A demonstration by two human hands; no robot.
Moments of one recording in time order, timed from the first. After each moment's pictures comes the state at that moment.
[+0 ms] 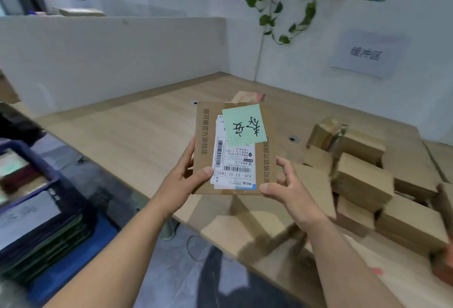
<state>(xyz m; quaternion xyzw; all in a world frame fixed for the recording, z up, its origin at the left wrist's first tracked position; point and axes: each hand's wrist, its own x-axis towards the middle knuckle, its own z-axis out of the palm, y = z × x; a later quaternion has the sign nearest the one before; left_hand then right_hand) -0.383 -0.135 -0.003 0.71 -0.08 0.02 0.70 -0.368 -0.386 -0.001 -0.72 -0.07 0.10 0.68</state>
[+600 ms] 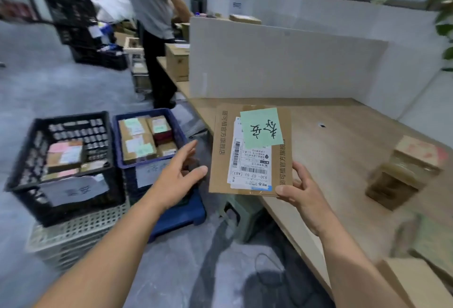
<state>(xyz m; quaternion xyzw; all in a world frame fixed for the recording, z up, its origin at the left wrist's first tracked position) -0.496 0.151 -0.019 0.79 0.19 0.20 0.54 -0.343 -0.088 -0.015 -0.70 -0.24 0.24 0.63</state>
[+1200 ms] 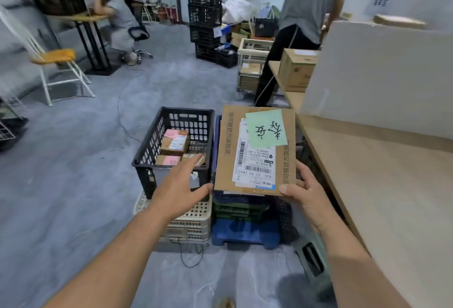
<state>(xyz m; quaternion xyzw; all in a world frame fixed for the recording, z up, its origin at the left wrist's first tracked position) -0.594 0.323 -0.040 0.84 0.45 0.18 0.26 -0.341 0.190 -0.055 -0.62 -0.35 0.41 0.57</state>
